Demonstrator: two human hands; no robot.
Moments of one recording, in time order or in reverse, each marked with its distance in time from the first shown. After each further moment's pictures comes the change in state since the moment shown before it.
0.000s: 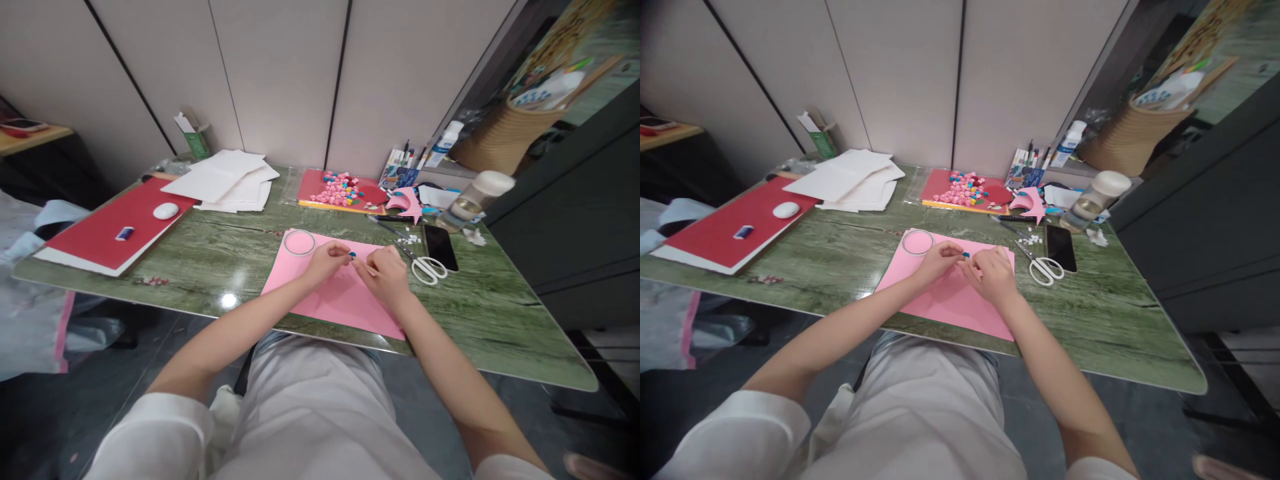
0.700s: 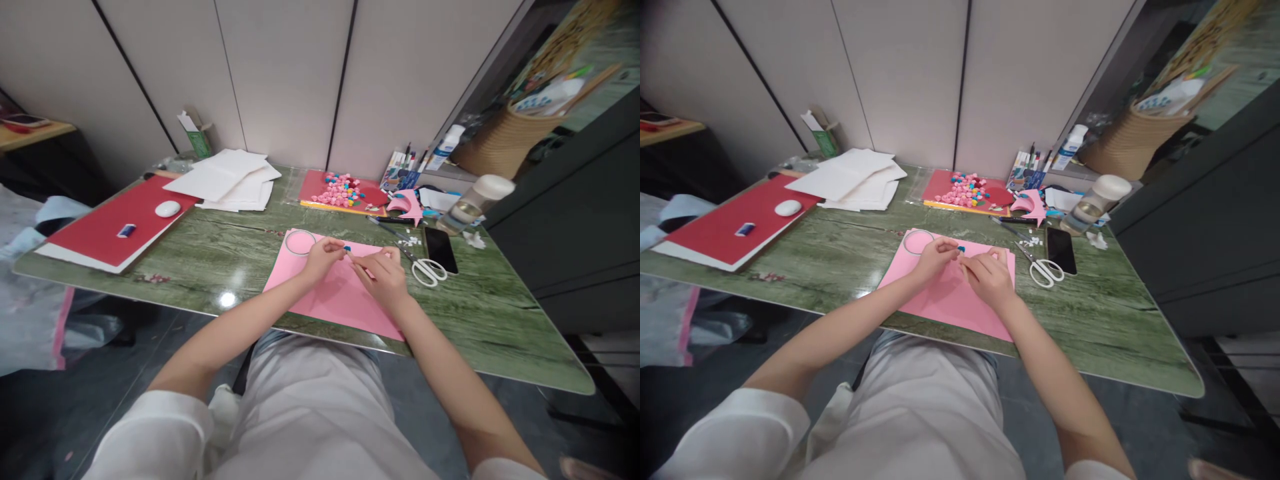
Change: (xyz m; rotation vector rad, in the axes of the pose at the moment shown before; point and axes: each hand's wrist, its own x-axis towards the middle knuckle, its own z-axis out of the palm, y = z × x) left_hand 0.003 0.005 -0.005 -0.096 0.118 0.015; right_hand -0.001 -0.003 0.001 0.020 -0.047 -0.080
